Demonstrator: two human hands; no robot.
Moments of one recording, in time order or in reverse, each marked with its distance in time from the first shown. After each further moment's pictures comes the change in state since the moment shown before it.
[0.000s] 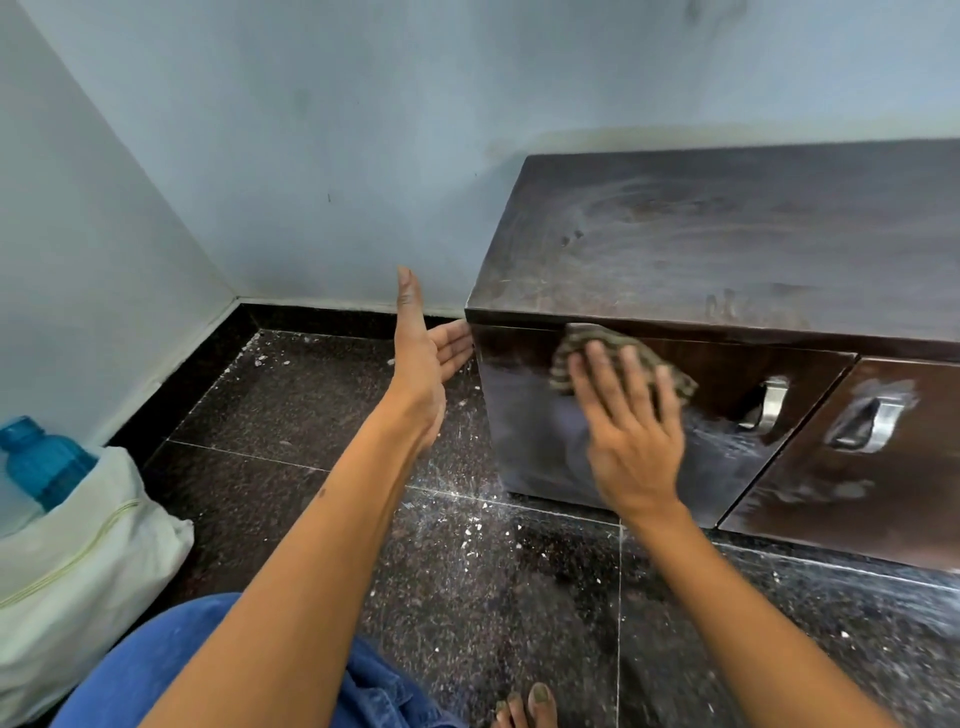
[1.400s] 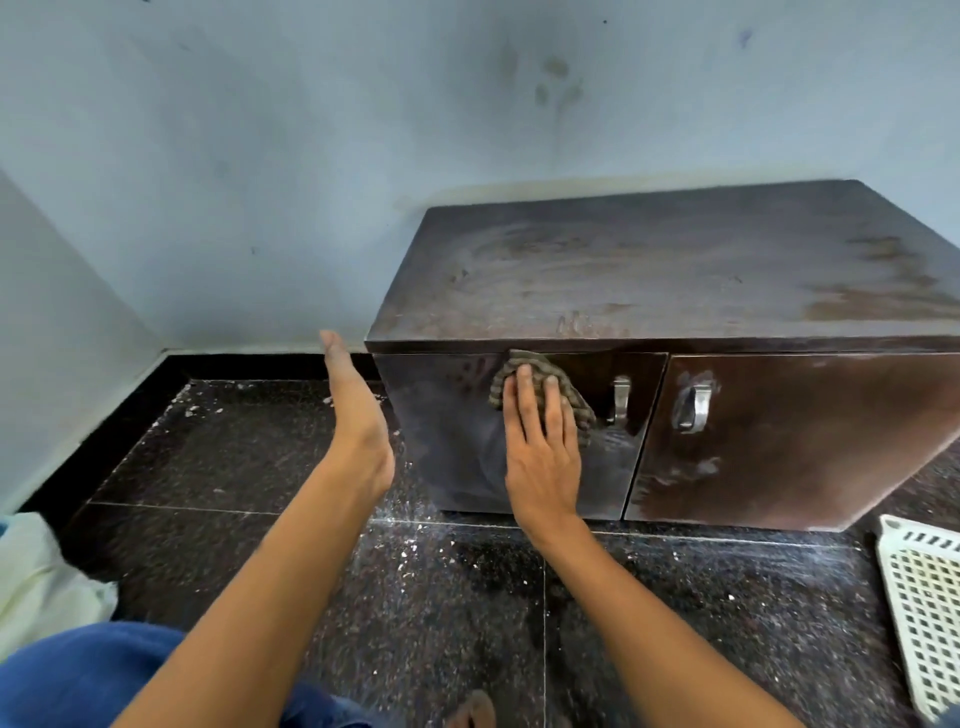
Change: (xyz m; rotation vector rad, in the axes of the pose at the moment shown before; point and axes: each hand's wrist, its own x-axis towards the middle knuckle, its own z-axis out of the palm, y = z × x) left_hand -0.064 0.010 0.056 -0.093 0.138 -0.073; right_hand -0.013 0.002 -0.038 0.063 -0.265 0.287
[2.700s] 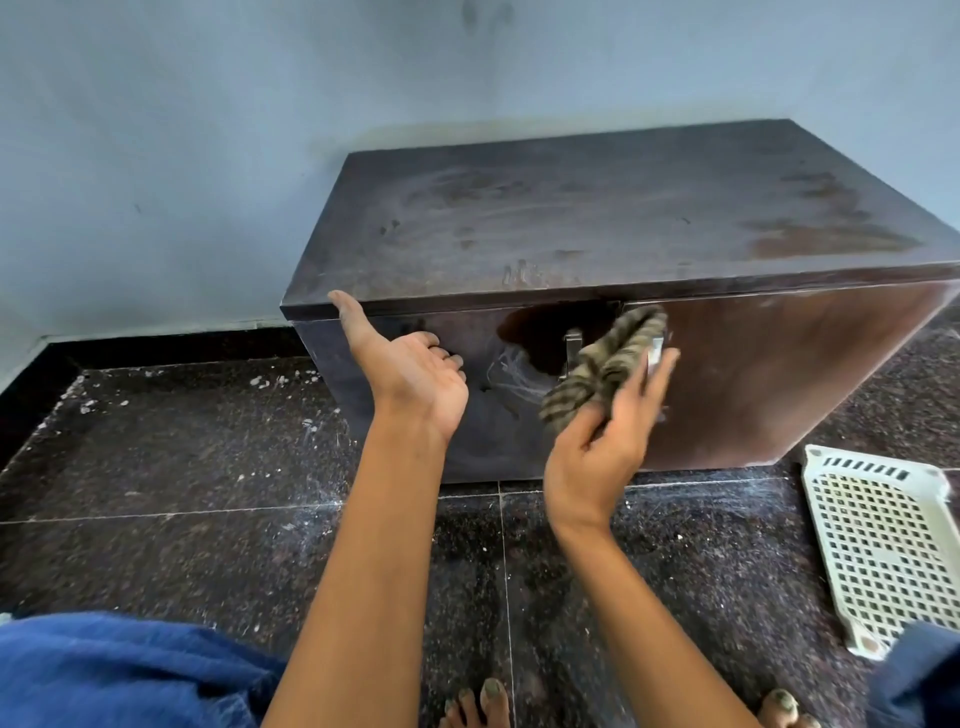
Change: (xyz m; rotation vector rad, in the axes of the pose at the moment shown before) left_hand -0.001 -0.030 0.067 -0.449 -0.311 -0.327; right_hand -0.014 0.032 -0.061 0.672 0.474 0.697
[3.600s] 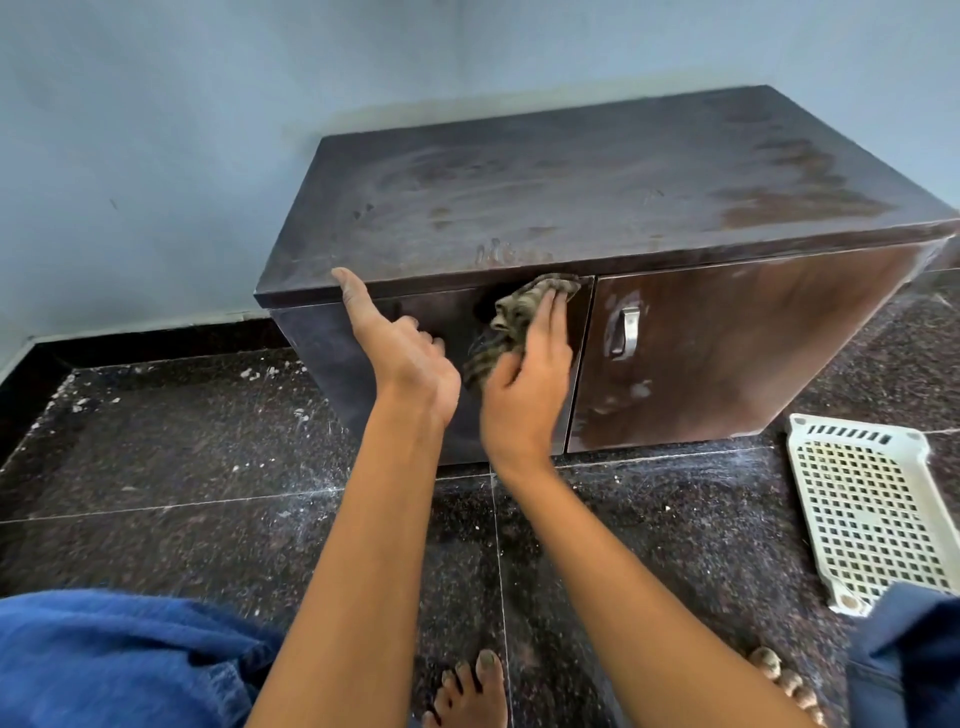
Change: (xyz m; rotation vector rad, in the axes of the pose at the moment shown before) left_hand 0.022 -0.021 -0.004 0.062 -0.011 0.116; right_hand 0.003 -0.025 0.027 -0.051 -0.309 0.068
